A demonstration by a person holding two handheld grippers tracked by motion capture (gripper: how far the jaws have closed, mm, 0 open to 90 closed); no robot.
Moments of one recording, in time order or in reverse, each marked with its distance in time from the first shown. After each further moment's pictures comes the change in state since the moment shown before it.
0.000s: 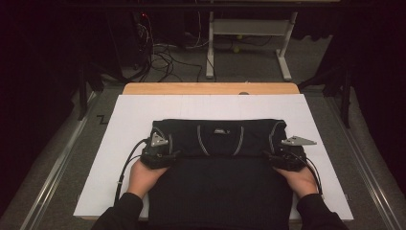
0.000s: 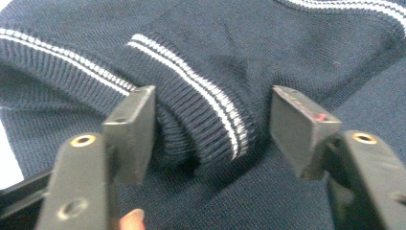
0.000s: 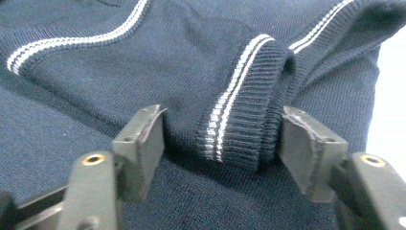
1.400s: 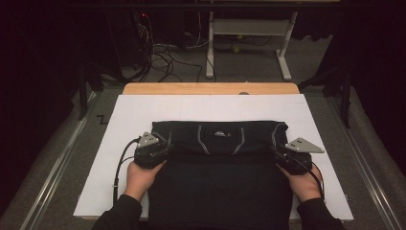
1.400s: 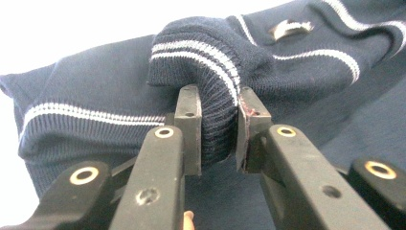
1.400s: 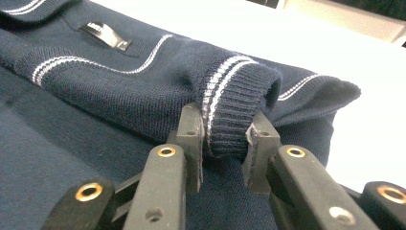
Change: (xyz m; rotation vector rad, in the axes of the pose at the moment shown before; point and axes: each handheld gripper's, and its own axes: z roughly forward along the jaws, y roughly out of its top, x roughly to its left) left arm 0.001 0.003 -0.033 -0.191 -0.099 -0.068; right arm 0.018 0.006 -0.035 -0.172 -0.054 -0.116
